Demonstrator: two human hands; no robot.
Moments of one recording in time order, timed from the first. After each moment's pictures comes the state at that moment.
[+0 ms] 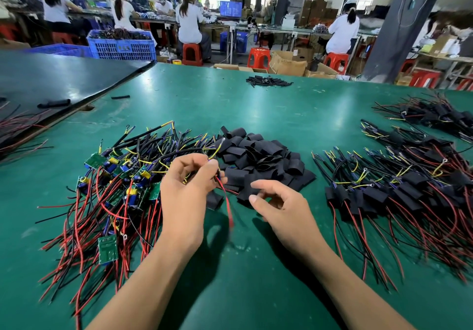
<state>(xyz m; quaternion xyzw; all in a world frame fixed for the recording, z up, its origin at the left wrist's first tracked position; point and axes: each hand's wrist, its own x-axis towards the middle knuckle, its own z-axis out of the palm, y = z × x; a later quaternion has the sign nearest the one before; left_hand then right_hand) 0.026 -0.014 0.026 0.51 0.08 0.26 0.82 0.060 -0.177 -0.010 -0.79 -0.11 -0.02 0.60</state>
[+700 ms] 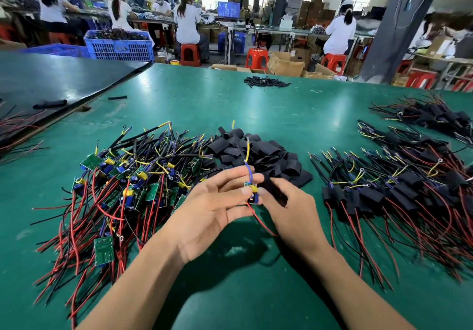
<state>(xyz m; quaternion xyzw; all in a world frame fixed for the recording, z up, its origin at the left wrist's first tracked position) 0.023 -0.016 0.025 0.48 -0.05 -0.09 0.87 0.070 -0.189 -0.015 -0.85 -0.14 -0.13 0.49</state>
